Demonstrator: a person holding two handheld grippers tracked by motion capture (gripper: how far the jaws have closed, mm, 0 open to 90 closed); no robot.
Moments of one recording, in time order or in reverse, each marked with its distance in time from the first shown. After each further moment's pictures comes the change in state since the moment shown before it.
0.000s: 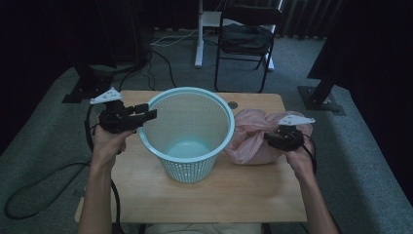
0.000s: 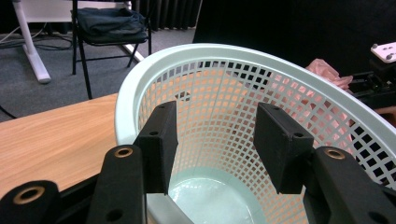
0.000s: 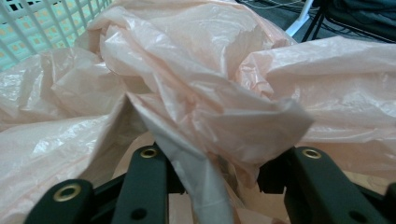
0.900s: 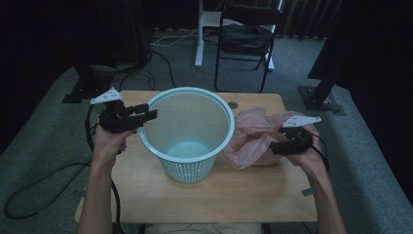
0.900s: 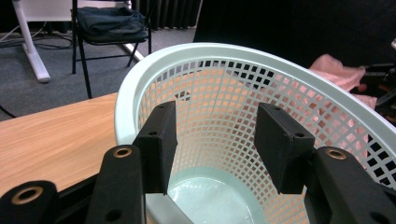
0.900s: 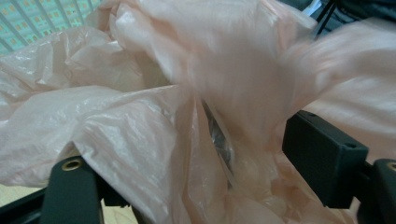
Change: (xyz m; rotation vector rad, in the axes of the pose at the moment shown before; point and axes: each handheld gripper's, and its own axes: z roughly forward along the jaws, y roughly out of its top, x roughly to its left) left arm 0.000 0.000 0.001 0.003 0.000 -0.001; right arm 0.001 0.008 -0.030 0.091 0.018 -0.087
